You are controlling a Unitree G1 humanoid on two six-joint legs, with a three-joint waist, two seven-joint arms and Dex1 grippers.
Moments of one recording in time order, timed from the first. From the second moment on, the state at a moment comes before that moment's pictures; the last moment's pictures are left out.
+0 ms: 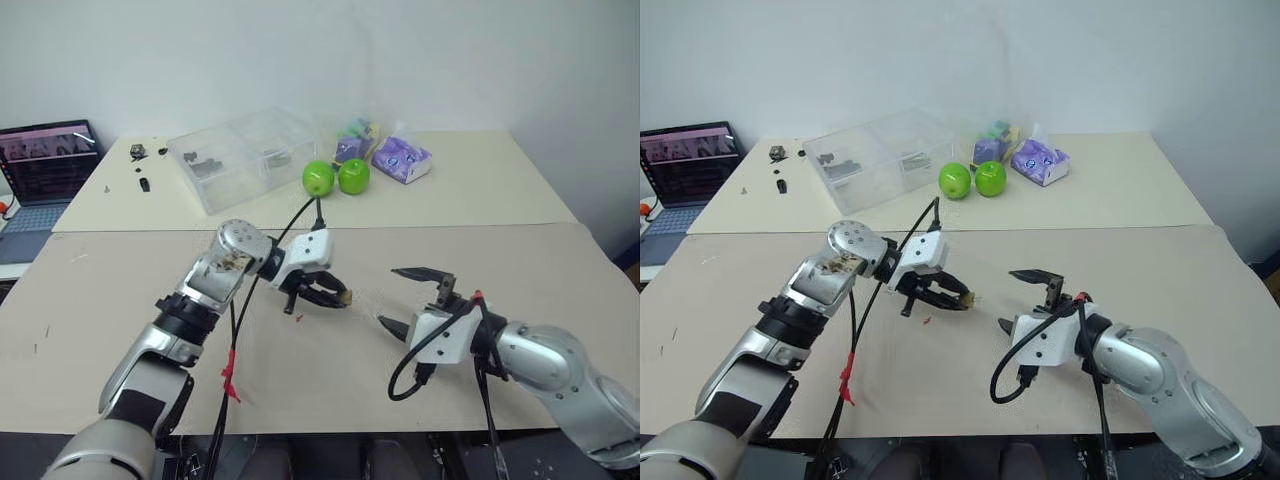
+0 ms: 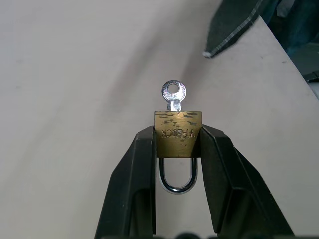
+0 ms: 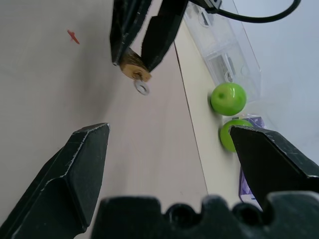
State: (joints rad) left arm -0.84 0.43 -0.36 0.23 -0.08 0.35 -1.42; right arm -0.04 -0.93 0.22 -0.67 -0.19 0.11 0.52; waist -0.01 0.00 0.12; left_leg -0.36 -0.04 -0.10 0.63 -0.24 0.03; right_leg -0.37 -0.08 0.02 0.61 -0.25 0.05
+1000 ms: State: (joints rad) left arm -0.96 0.41 -0.42 0.24 -0.04 0.44 -1.41; right arm -0.13 -0.74 0.23 -0.50 -0.41 -0.08 0.54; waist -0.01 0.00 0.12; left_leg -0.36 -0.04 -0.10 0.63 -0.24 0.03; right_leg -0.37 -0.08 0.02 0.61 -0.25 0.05
